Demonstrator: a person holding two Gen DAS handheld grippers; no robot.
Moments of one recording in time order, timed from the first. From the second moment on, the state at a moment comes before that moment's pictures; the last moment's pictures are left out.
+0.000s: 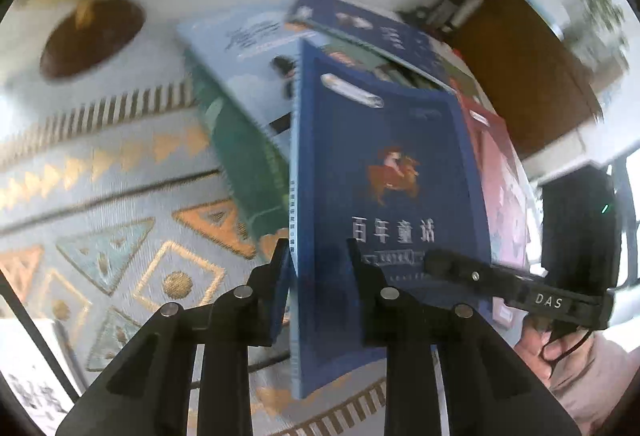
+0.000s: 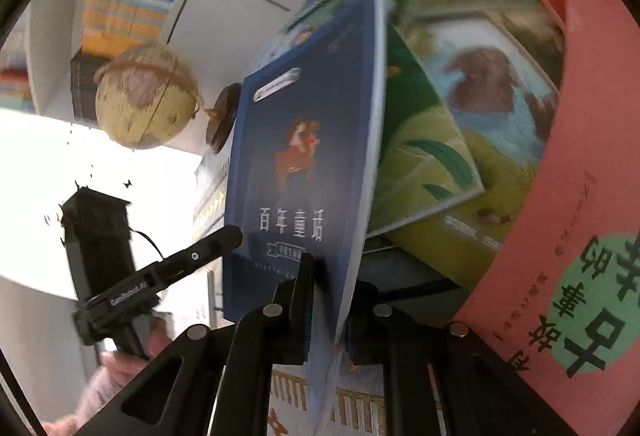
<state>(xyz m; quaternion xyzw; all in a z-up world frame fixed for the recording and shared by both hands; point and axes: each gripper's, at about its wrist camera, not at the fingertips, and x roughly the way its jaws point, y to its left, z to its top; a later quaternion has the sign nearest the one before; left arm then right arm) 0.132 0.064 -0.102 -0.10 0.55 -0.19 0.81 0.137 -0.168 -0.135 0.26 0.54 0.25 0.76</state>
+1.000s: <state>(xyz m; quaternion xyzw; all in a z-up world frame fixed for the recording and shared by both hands) 0.032 0.120 0.006 -0.07 0.47 -0.12 0.87 0.051 -0.091 0.007 0.10 0.46 0.29 0.83</state>
